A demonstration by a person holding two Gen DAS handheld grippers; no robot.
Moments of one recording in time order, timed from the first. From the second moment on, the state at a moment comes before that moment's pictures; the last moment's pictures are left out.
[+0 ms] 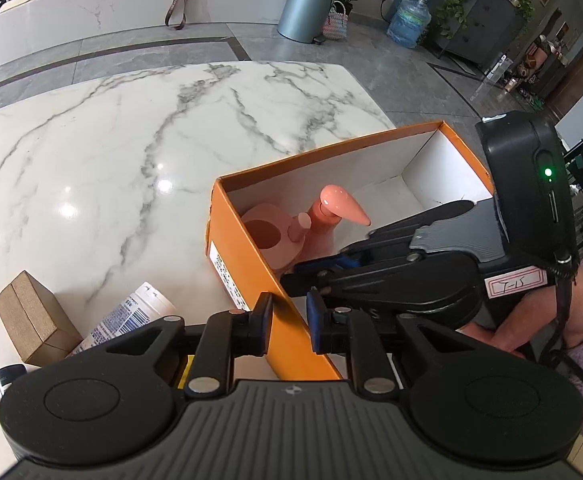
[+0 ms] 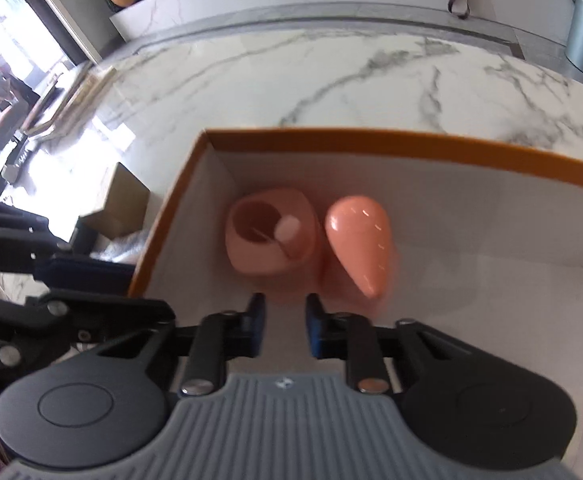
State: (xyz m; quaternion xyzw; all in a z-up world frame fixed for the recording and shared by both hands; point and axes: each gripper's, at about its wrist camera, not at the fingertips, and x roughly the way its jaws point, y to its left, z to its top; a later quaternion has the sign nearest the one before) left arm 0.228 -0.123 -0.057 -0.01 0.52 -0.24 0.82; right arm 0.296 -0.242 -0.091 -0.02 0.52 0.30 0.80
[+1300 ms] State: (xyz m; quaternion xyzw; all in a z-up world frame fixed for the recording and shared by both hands) left arm 0.089 0.032 -0.039 -0.08 0.47 -0.12 0.87; right arm 0.121 -0.173 -0.026 0.06 0.43 0.22 0.87
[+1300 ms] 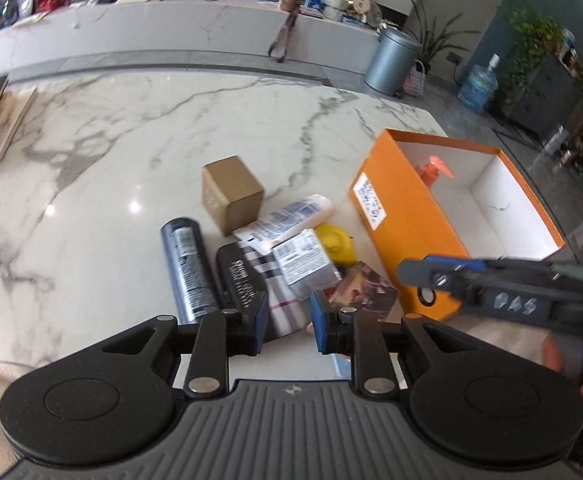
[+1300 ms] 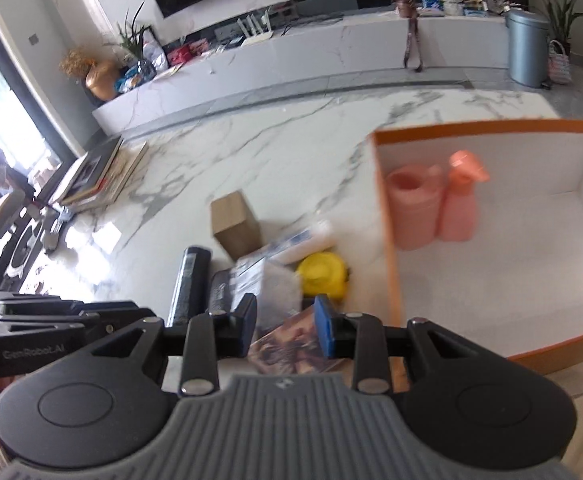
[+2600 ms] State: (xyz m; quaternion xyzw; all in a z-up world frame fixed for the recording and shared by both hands) left arm 0.174 0.075 -0.074 -0.11 0.50 -0.13 0.85; right arm 0.181 -0.061 -0.083 -0.12 0.51 0.18 0.83
